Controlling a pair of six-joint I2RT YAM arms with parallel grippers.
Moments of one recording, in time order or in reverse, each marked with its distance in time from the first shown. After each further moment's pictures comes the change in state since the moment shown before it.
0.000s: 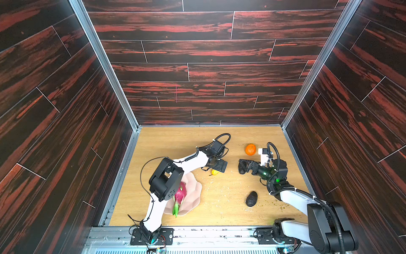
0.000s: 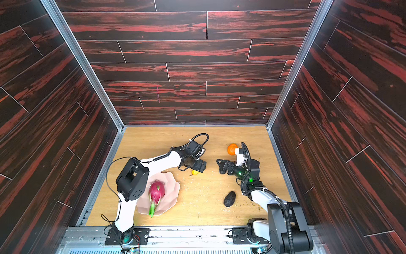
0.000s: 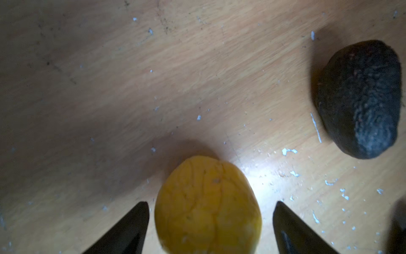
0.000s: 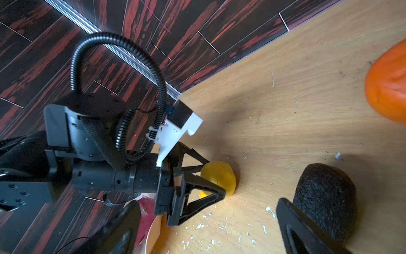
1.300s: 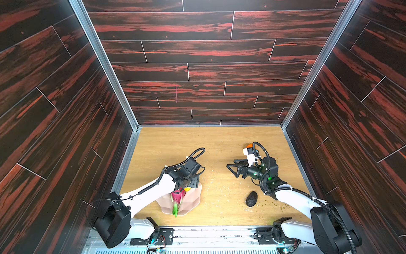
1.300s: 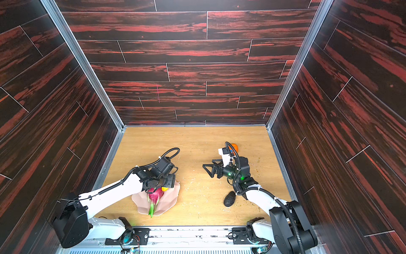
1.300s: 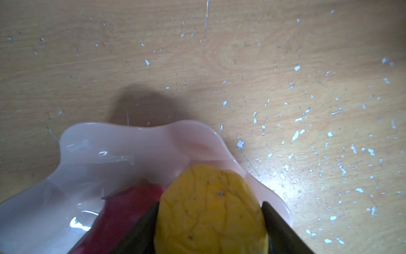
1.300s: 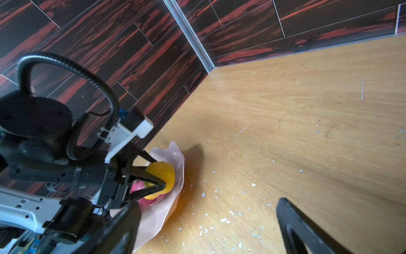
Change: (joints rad) left arm 0.000 -0.739 -0.674 -0.126 -0.254 -0.246; right arm 0.224 -0.013 0.085 -0.070 -0.015 -0.207
